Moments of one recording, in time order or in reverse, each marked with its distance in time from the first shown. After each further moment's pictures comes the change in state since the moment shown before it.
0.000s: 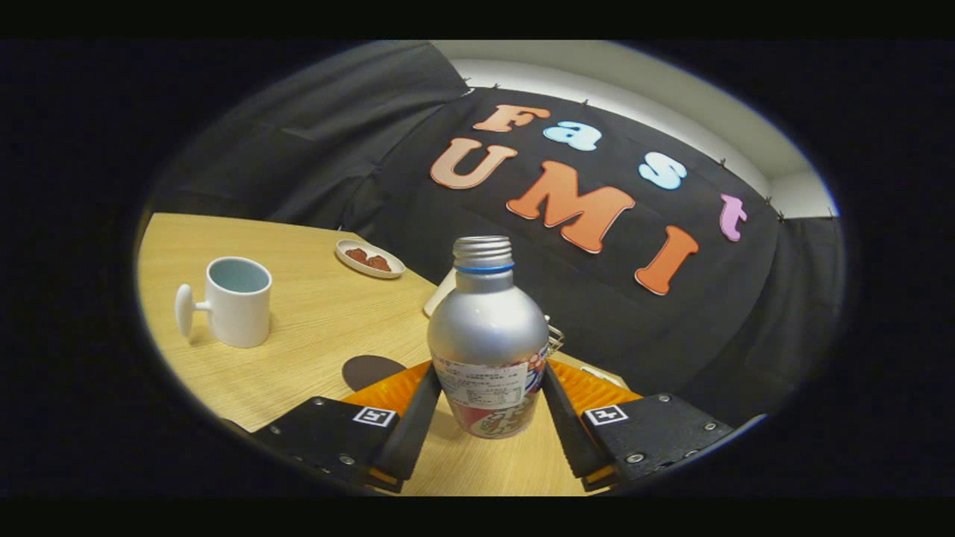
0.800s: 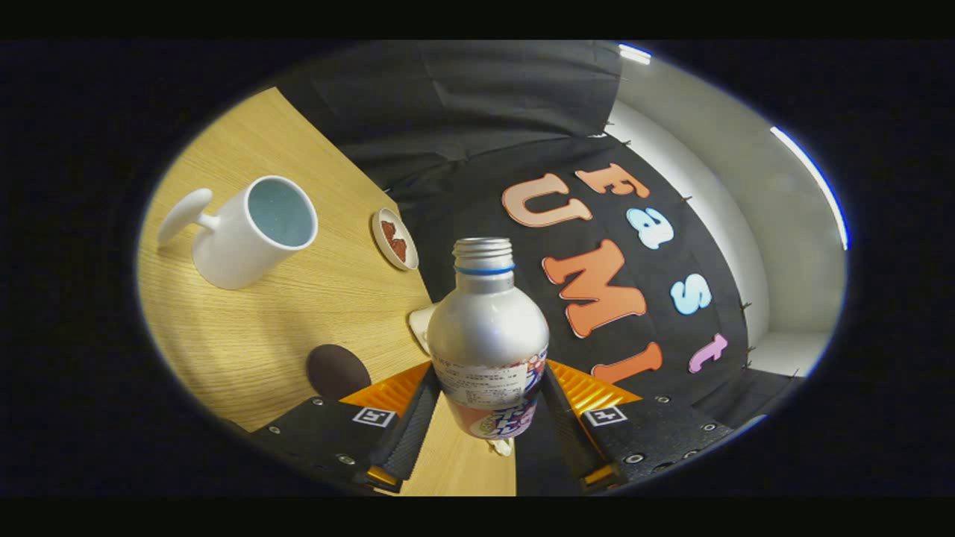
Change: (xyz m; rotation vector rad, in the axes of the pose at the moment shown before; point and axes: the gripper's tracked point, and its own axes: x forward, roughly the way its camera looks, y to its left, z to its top) arm 0.010 0.040 0.058 -0.609 -0.159 -0.068
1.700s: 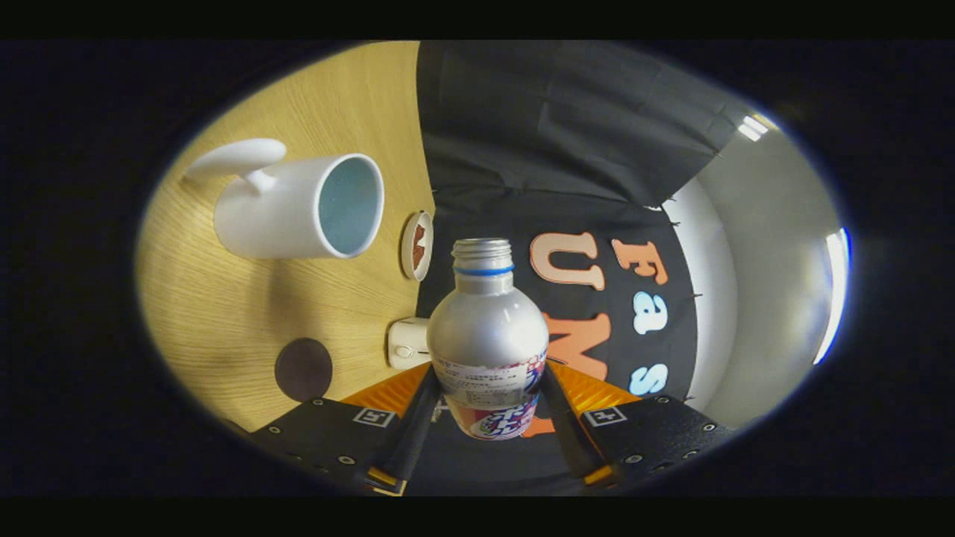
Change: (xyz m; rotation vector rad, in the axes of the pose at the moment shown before) arm 0.011 0.012 0.052 -0.423 -0.154 -0.038
